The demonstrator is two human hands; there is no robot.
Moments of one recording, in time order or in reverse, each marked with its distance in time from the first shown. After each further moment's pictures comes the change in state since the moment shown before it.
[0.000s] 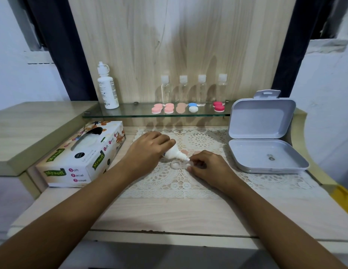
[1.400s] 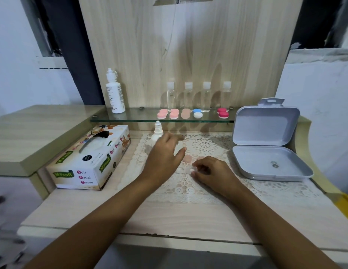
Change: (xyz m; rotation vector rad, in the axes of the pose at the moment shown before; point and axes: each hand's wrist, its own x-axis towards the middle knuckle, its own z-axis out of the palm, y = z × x) left_hand 0.021 0.044 -0.011 -0.485 0.137 -0.606; right_hand 0.000 0.001 0.002 0.026 0.017 0.016
